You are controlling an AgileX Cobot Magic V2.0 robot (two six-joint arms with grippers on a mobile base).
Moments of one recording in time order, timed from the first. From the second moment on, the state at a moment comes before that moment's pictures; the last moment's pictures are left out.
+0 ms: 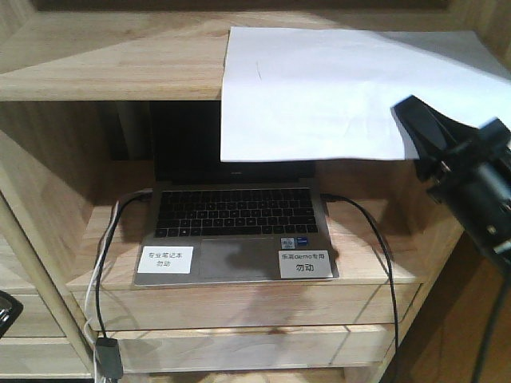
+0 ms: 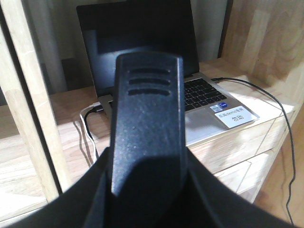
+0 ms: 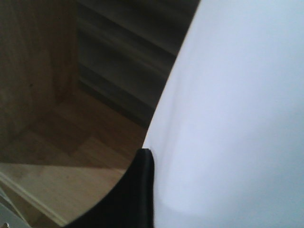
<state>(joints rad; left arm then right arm) -0.43 0.16 -0.45 0.00 0.68 -0.04 0.16 1.25 -0.42 -0.36 -1.15 1.40</state>
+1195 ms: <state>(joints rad) -0.43 0.16 -0.45 0.00 0.68 -0.04 0.16 0.50 0.03 -0.34 -1.01 1.34</state>
